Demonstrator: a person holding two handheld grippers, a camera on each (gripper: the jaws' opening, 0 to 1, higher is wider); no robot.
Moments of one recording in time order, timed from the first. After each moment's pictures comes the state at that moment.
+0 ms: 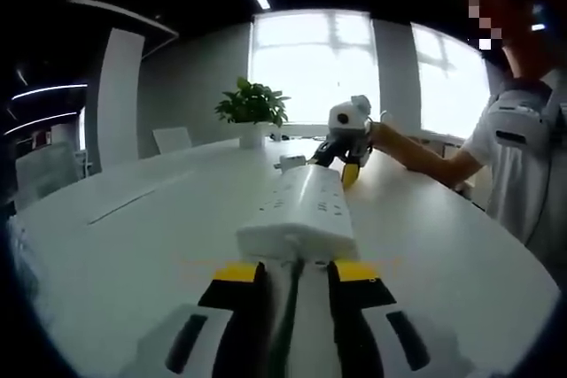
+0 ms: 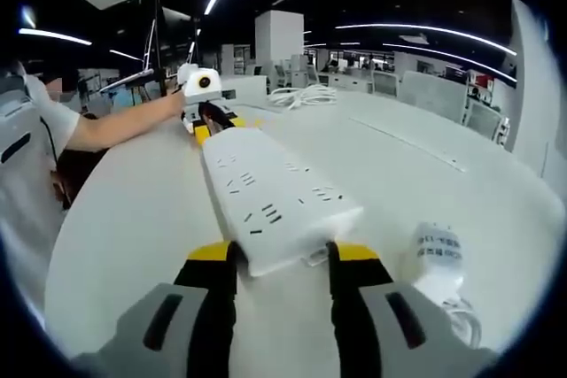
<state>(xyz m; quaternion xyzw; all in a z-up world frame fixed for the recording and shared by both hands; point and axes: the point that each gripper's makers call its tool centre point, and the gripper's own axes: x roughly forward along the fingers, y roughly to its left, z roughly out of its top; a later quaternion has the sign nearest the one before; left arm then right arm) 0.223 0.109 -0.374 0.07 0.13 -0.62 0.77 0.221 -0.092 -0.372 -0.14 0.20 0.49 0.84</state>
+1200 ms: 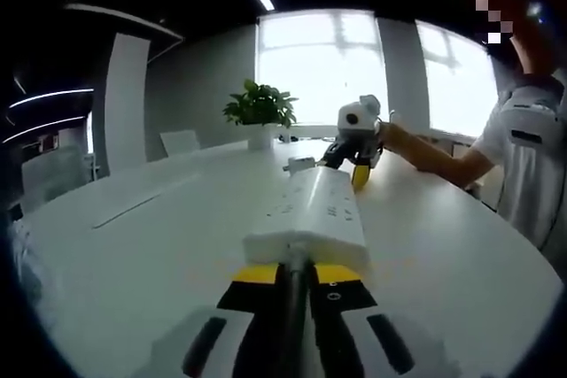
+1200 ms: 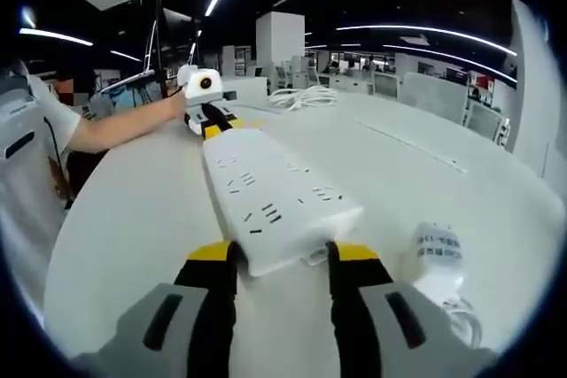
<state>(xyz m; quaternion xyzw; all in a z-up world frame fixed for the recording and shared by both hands) 0.235 0.098 -0.372 0.07 0.13 -0.61 0.78 0.222 -0.094 -0.372 -0.14 0.20 0.49 0.84</state>
